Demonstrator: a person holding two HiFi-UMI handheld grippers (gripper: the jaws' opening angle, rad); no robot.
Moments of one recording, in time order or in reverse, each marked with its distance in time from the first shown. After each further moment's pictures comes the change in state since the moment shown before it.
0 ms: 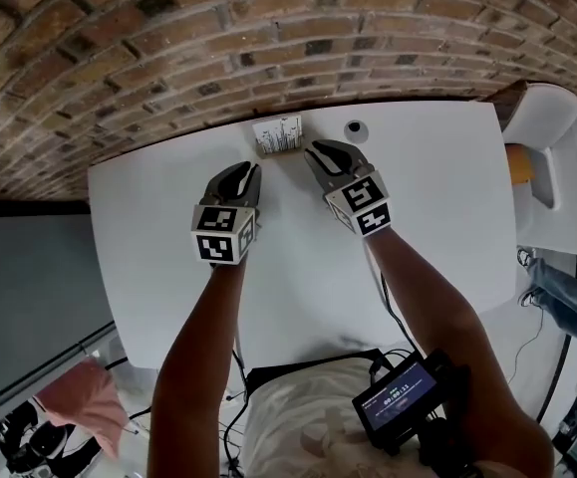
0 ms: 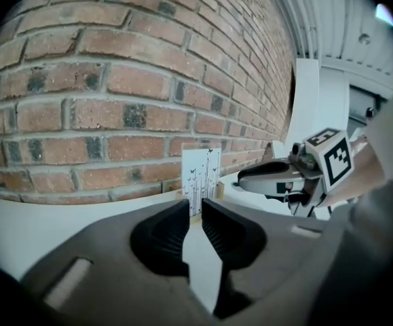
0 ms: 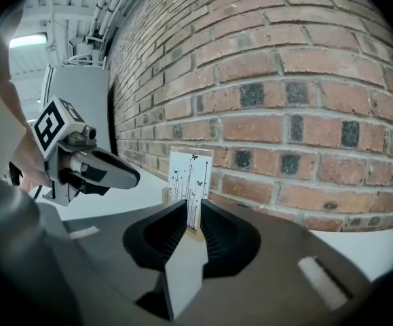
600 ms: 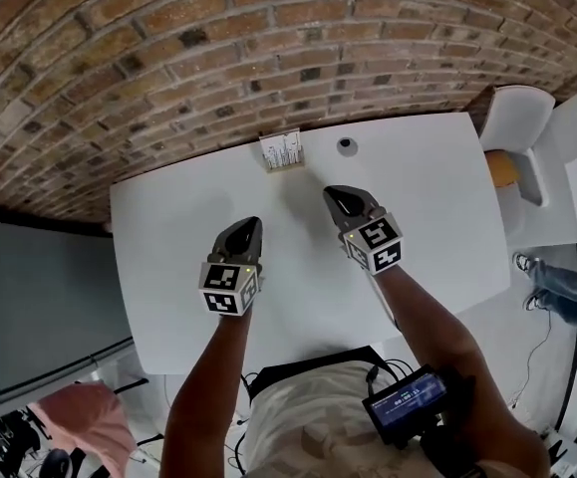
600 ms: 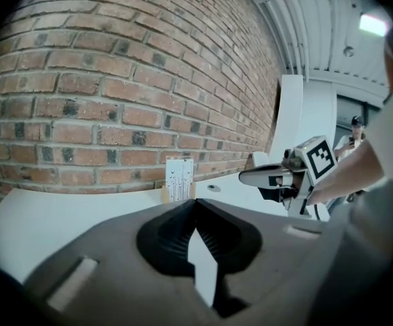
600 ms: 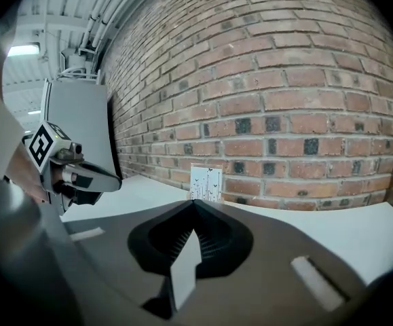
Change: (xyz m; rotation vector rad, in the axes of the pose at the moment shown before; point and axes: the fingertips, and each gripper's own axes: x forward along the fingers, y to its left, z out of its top) left arm -0.108 -0.045 -0.015 -0.002 -0.100 -0.046; right arm -0.092 0.047 0.011 0.086 -0.057 -0.058
